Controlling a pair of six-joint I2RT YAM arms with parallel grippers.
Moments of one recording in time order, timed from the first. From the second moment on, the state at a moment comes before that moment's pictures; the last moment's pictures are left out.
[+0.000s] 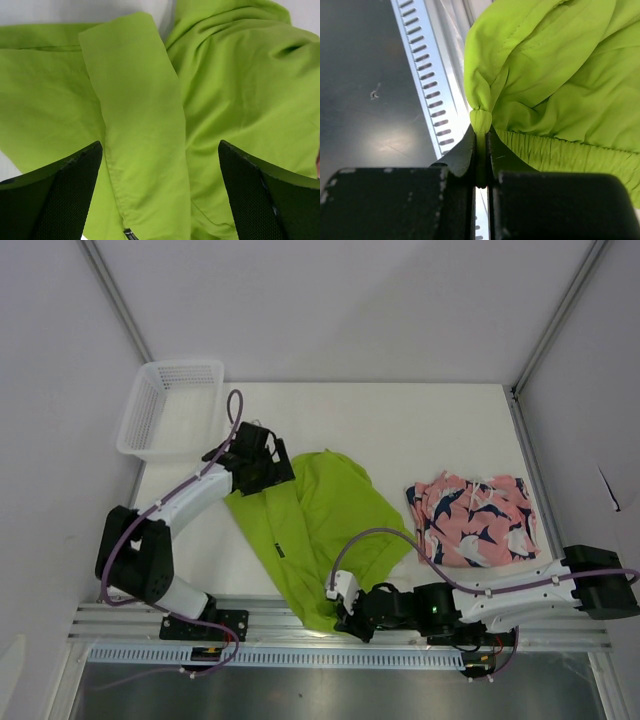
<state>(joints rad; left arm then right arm) -0.39 1.48 1.04 -0.50 -0.04 -0.67 1.63 1.07 0.46 0.00 0.14 0.38</state>
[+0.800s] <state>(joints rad) -0.20 1.64 0.95 -0.24 0.00 -0.67 1.52 0.73 0.33 -0.03 0.30 0.50</state>
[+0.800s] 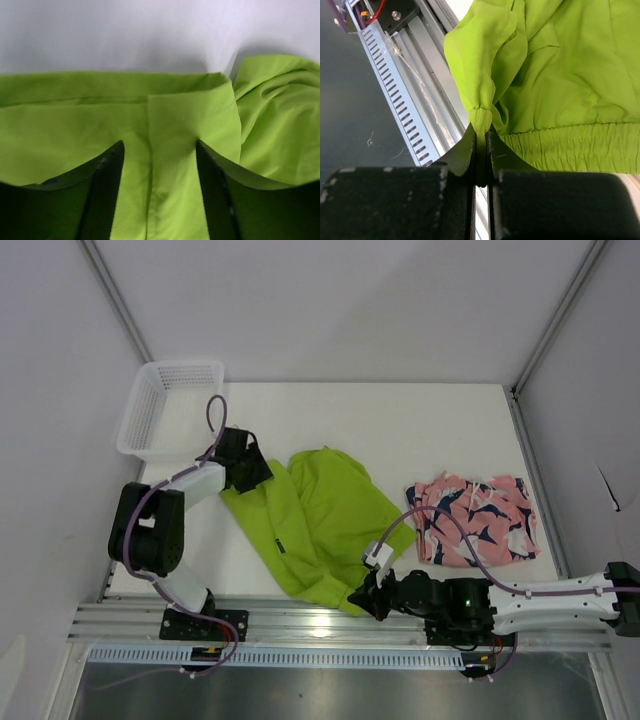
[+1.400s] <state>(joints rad) -0.24 1.78 1.29 -0.47 -0.15 -0.66 1.51 0.77 0.32 -0.05 0.32 0.53</state>
